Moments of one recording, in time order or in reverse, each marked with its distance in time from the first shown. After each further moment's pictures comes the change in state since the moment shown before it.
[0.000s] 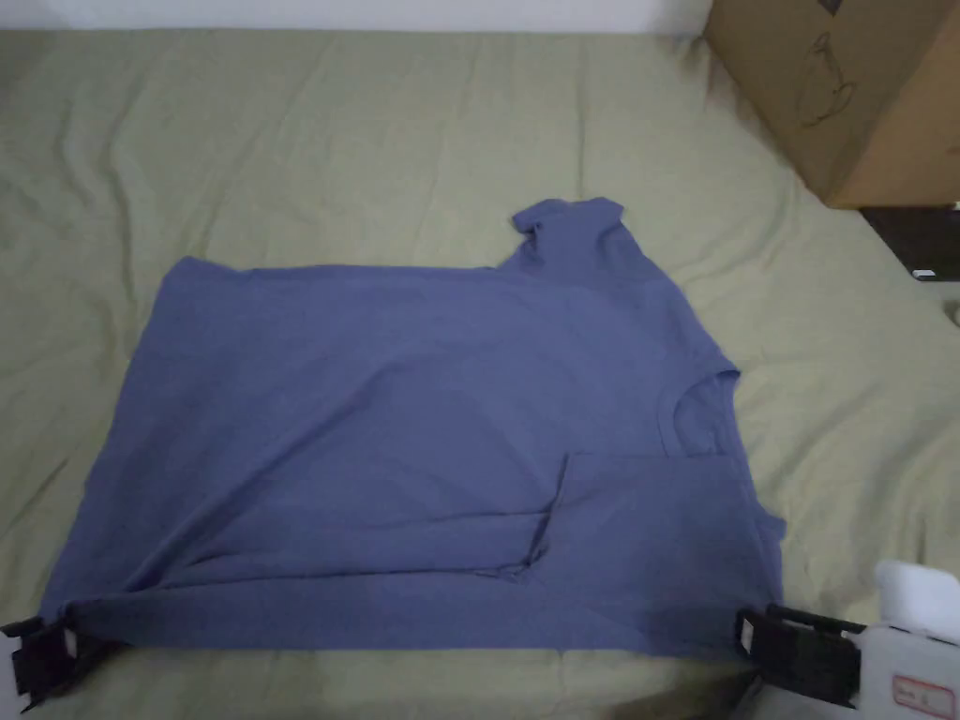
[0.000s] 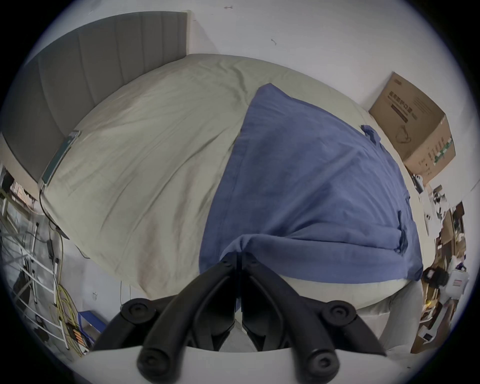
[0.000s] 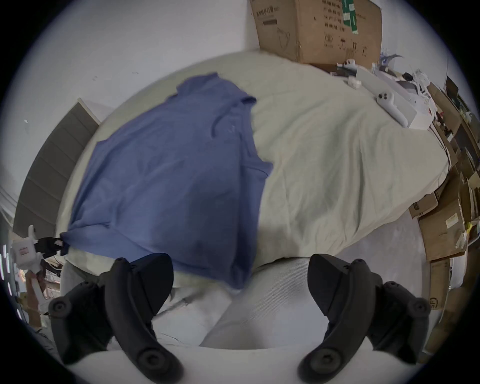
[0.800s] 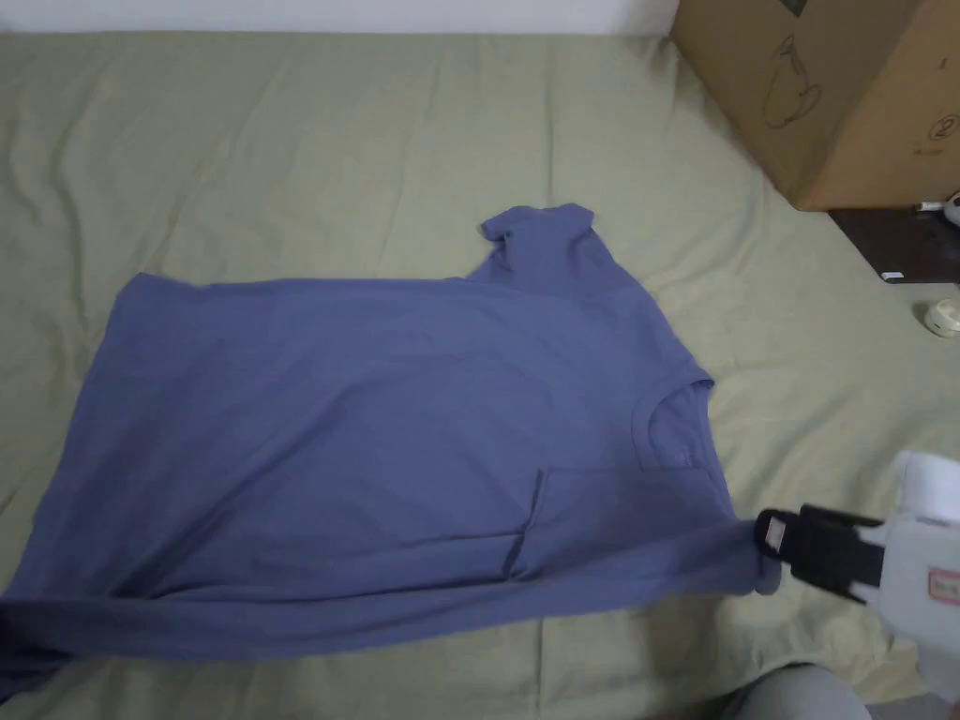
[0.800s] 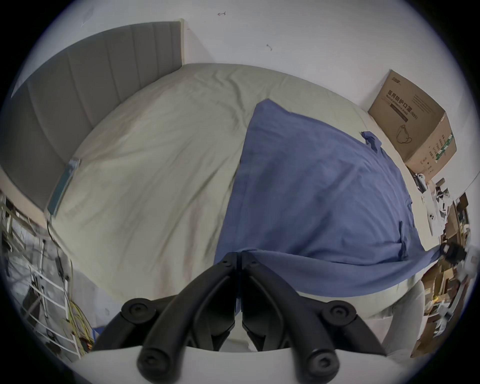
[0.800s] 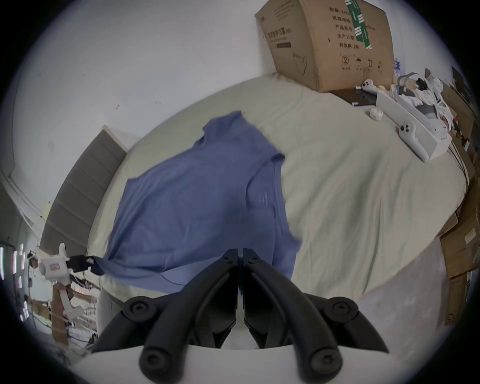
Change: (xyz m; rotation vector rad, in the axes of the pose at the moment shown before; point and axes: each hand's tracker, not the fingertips) left arm 0.018 0.052 0.012 0.024 0.031 -0.071; right arm -0.002 0.082 0.037 0.159 0.195 -0.034
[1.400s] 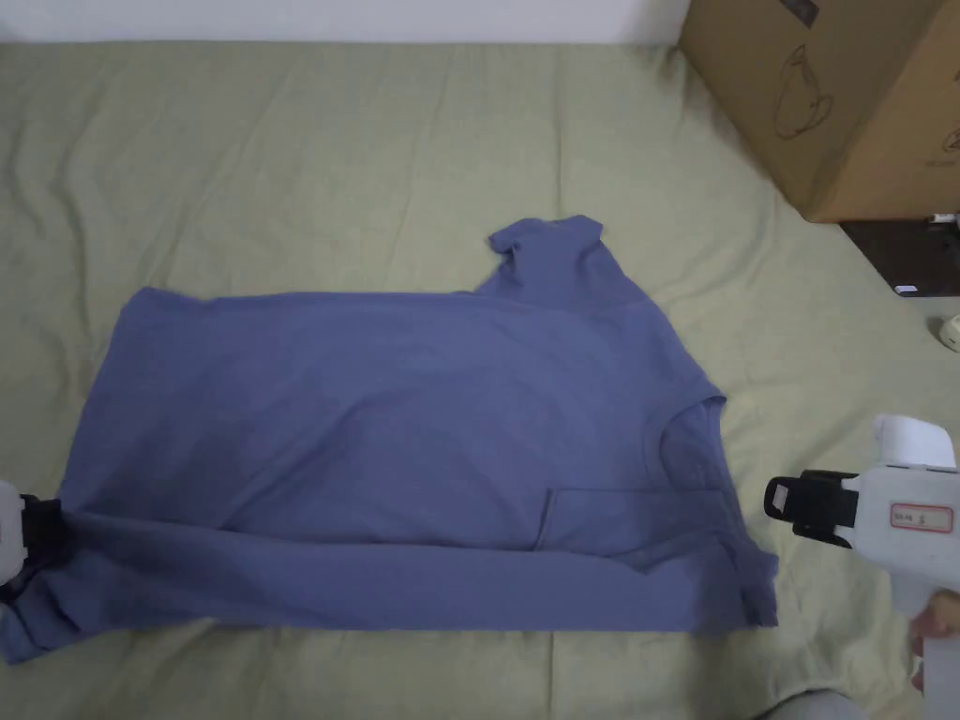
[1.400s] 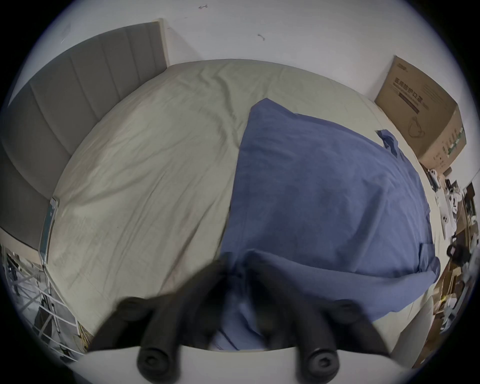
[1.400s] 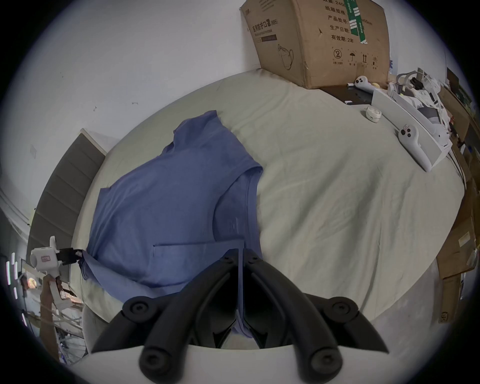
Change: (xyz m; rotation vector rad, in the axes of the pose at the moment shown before) left arm 0.012 0.067 -0.079 -0.039 0.027 -0.055; right arm 0.017 0.026 -0.051 -0.033 -0.100 -0.013
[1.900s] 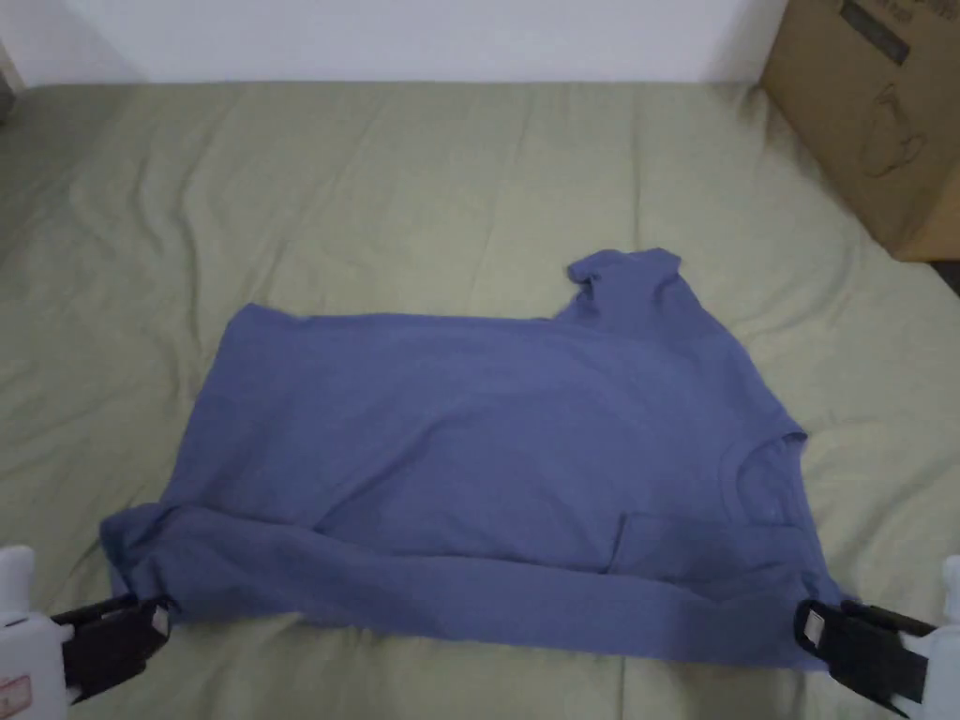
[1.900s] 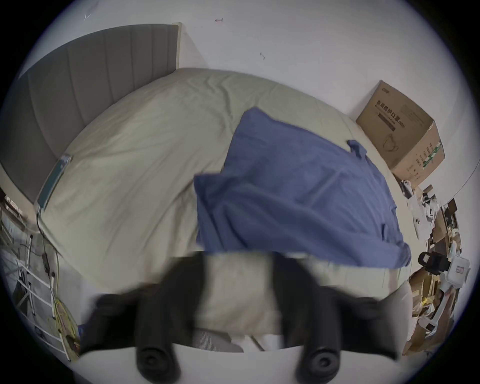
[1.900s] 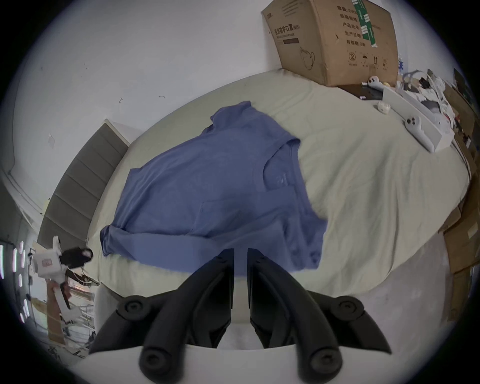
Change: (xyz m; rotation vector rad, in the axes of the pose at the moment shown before) left arm -0.010 -0.099 0.088 0.073 -0.104 0.091; right arm -0.052 -0.078 0.040 0.010 0.099 0.026
